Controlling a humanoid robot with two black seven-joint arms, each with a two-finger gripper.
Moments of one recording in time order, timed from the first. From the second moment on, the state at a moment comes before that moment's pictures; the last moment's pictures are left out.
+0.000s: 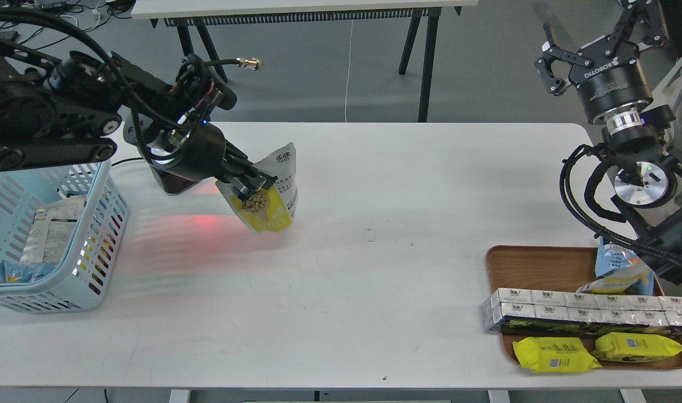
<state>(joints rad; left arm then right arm) -1.96 0.47 1.01 -1.29 1.09 -0.15 -0.49 0.79 -0.43 0.81 0.75 0.05 0.49 0.47</state>
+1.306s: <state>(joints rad) -2.09 1.04 1.03 -1.13 1.29 -0.18 -0.49 0.80 -0.41 0.81 0.75 0.05 0.49 0.47</state>
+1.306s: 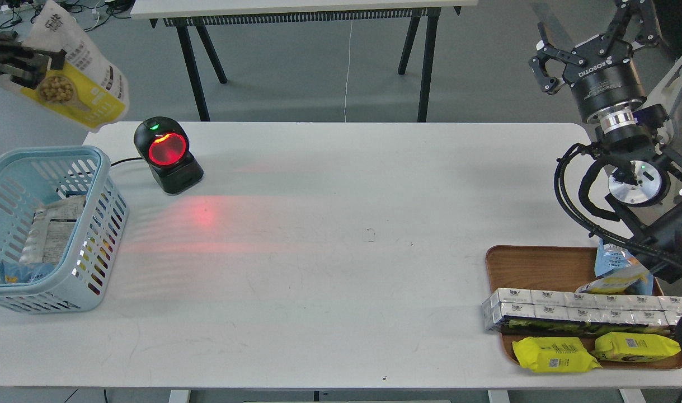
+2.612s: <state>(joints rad) -1.50 1.03 0.68 -1.01 1.51 -0.22 -0.49 0.81 -0.42 0.81 0.75 0.05 0.49 0.47</state>
